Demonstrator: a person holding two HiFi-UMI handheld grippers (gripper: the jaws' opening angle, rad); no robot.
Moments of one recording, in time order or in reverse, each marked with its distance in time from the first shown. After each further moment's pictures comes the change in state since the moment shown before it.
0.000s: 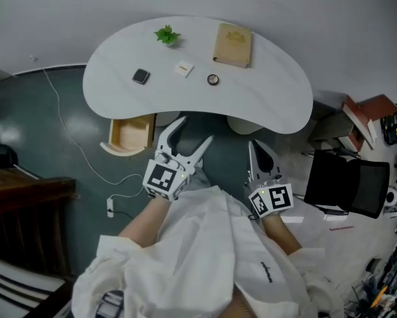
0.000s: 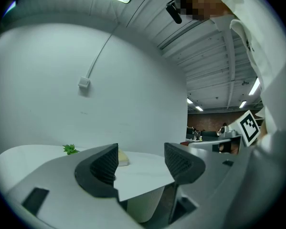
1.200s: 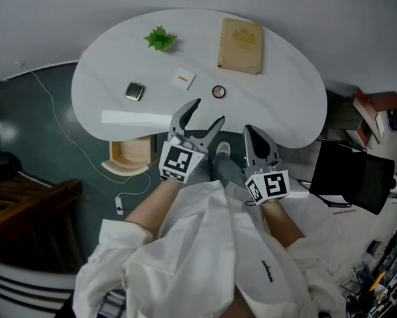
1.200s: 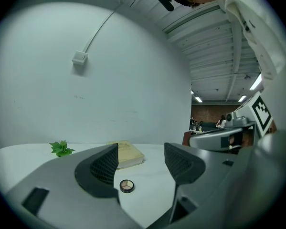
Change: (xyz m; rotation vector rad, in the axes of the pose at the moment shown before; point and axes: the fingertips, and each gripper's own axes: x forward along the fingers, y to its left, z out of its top) left arm 0.160 0.123 -0.042 0.022 0.134 -0.046; right arm 0.180 -0.061 -0.024 0.002 0.107 -0.037
